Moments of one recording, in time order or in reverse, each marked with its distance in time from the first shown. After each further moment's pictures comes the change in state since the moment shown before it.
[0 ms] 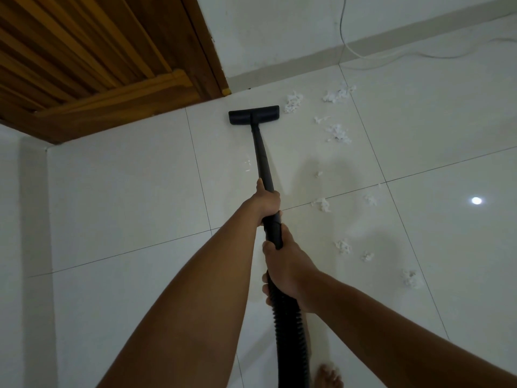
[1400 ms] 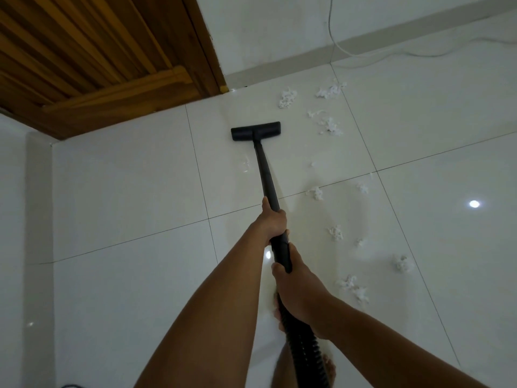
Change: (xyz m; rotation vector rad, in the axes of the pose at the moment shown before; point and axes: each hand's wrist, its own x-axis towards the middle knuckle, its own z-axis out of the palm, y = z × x) left_hand -0.043 -0.092 0.065 -0.033 -0.003 0.009; right_hand -0.054 0.107 -0.014 -0.117 -0.007 -0.050
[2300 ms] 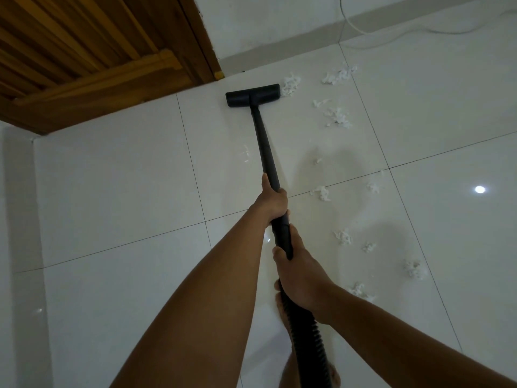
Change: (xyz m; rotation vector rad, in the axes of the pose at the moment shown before) left_hand 0.076 0.059 -0.019 0.097 0.049 0.074; right_hand 0.088 -0.043 -0.018 -0.052 0.029 -0.063
